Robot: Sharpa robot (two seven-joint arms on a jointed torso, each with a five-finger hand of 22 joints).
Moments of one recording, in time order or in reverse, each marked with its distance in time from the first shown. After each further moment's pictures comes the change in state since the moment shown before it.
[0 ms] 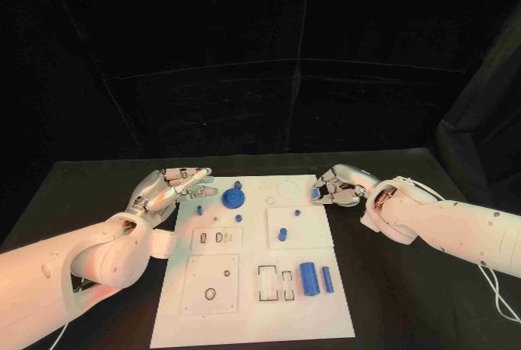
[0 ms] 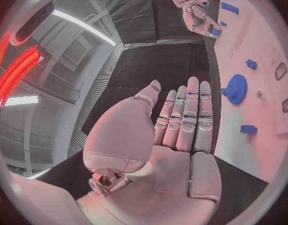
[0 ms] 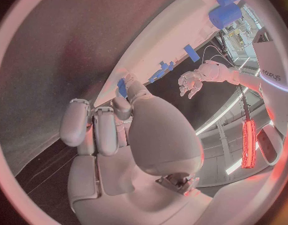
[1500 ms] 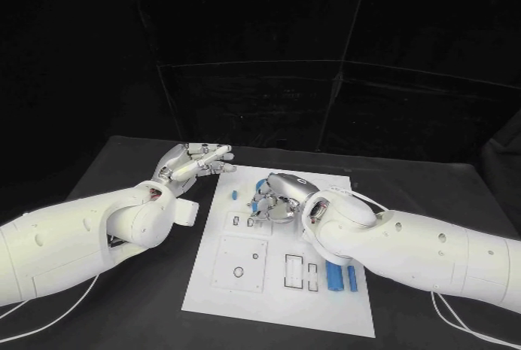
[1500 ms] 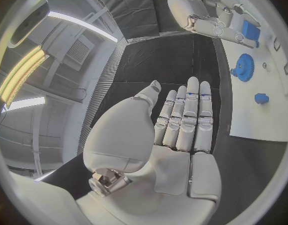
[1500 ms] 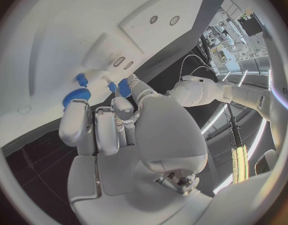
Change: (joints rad) left arm 0.020 -0.021 0.000 -0.042 0.002 0.000 -0.001; left_hand -0.004 0.004 0.003 -0.003 0.000 0.000 0.000 -0.004 0.000 0.000 0.000 -0.006 0.000 0.000 0.000 -0.004 0.001 0.000 0.000 0.000 0.000 -0.001; right arm 0.009 0.356 -0.034 0.178 -0.247 0.022 -0.395; right_hand -0.121 -0.049 0.157 -0.021 0.012 -0.005 -0.001 -0.005 0.000 -0.004 0.004 -0.012 -0.003 0.000 0.000 0.000 -0.003 0.000 0.000 0.000 0.000 0.000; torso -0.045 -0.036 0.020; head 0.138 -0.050
